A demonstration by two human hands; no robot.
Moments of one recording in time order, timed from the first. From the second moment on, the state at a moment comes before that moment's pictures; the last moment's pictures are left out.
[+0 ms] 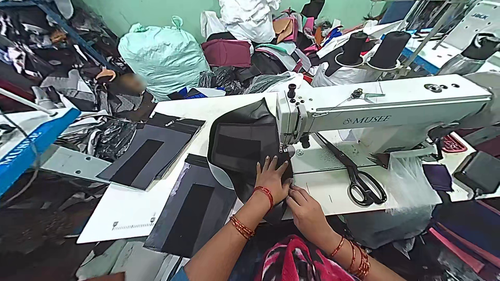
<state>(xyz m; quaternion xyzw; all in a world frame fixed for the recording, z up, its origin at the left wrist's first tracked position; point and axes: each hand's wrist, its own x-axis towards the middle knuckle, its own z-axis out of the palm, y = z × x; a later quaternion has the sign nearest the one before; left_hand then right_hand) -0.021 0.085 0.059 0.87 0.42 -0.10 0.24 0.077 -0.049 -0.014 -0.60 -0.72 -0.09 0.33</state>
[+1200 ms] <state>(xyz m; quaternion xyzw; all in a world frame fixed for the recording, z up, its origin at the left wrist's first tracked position) -0.003 0.162 0.044 0.88 0.39 -0.01 0.26 0.098 0.023 0.005 -0.64 -0.70 -0.04 0.31</state>
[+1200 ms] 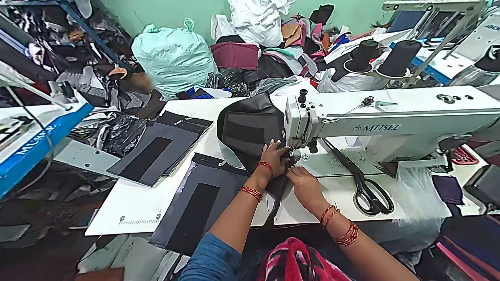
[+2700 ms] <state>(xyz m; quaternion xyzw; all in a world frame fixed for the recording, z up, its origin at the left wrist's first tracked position) 0.001 0.130 0.040 0.86 0.45 0.00 0.23 0.110 0.016 0.007 -0.64 -0.70 -0.03 0.31</state>
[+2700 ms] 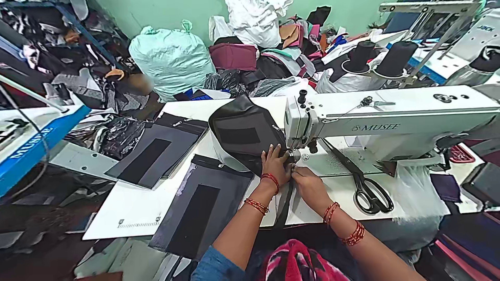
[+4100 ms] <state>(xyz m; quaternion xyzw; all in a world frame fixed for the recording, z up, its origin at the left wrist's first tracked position) -0.004 0.158 0.039 0.87 0.41 0.01 0.29 0.109 -0.002 0.000 -0.64 -0.72 -0.03 0.26</state>
